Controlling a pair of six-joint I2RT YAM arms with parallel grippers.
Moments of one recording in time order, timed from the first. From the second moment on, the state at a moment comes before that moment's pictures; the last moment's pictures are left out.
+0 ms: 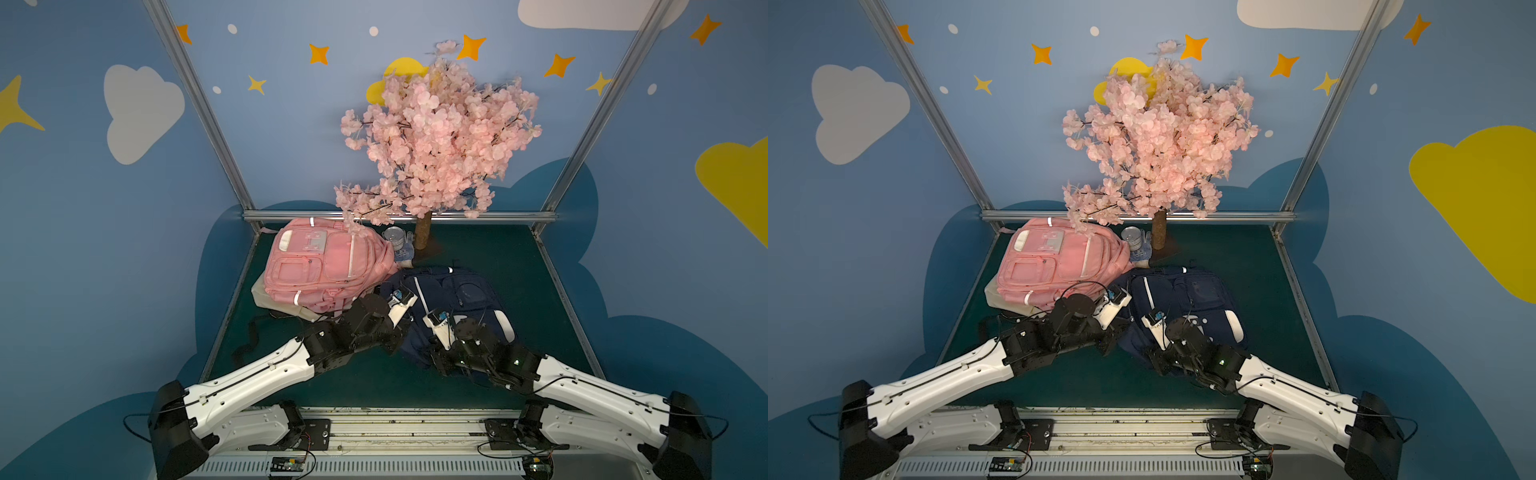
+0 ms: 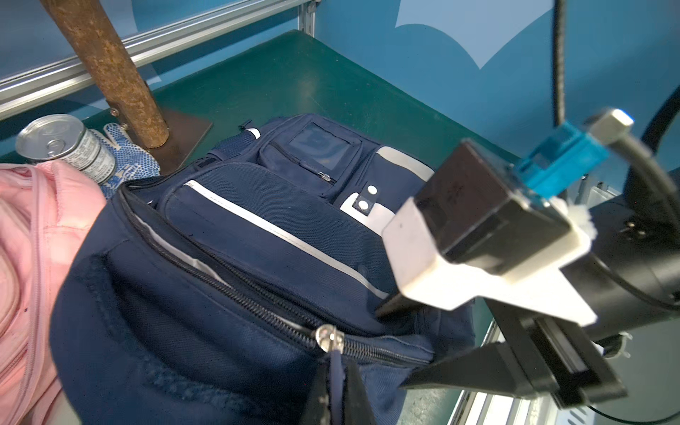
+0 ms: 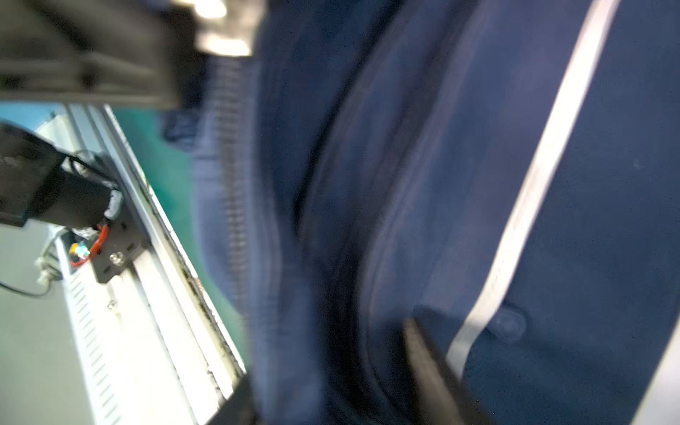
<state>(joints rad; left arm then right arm) -0.96 1.12 0.93 -0.41 -0.03 -0.14 1.01 1.01 0.64 -0.31 -0.03 0.27</state>
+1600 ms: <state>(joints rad) -1.02 1.28 0.79 -0.11 0.19 -0.32 0.85 0.88 0.63 -0.54 -0.14 0.25</state>
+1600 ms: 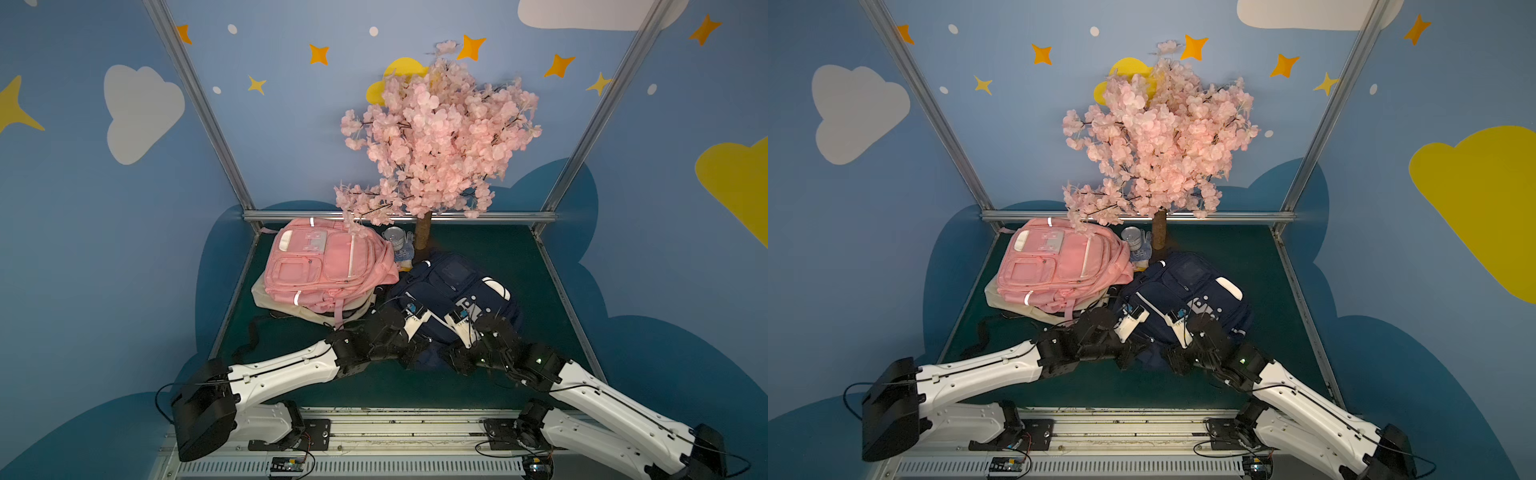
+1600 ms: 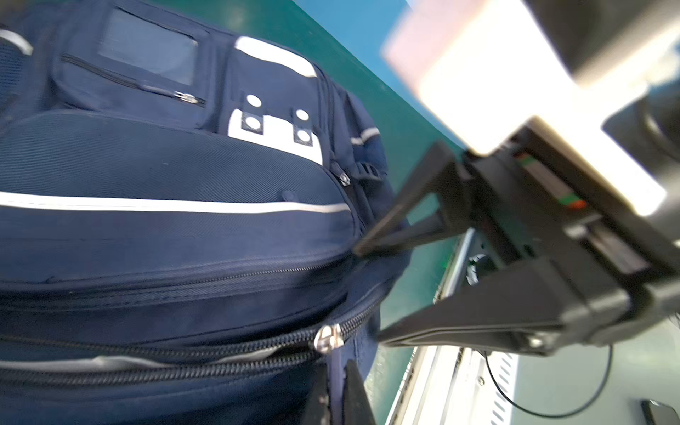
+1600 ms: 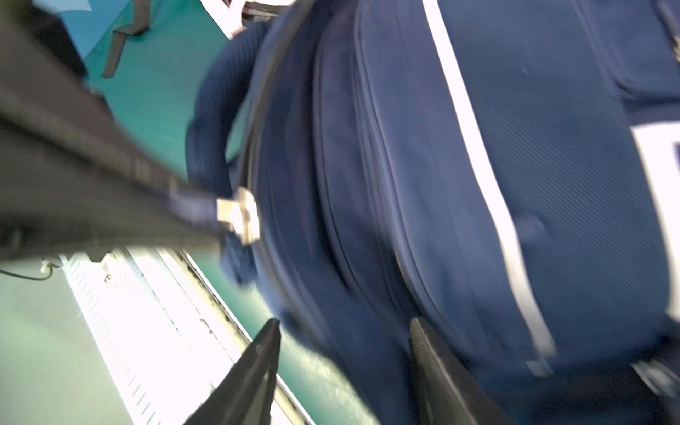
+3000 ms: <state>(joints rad) -1.04 1.20 0.81 -0.20 0.17 -0.23 0.96 0.83 0.68 -0.54 -0.15 0.36</state>
